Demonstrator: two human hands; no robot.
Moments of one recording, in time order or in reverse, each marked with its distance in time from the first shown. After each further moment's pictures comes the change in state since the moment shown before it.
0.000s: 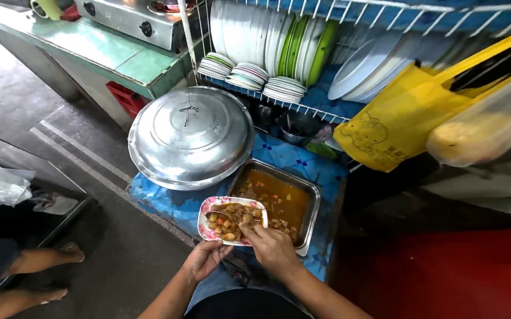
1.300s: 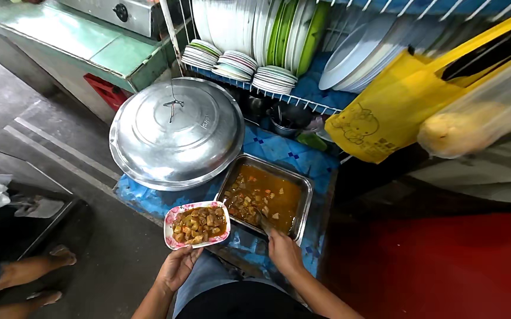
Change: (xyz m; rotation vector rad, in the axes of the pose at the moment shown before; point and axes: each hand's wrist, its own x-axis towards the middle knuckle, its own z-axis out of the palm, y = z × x) left_hand -0.016 0.020 -0.049 -0.063 0.220 0.135; right_hand -0.031 0.039 0.014 0.172 -0.704 0.873
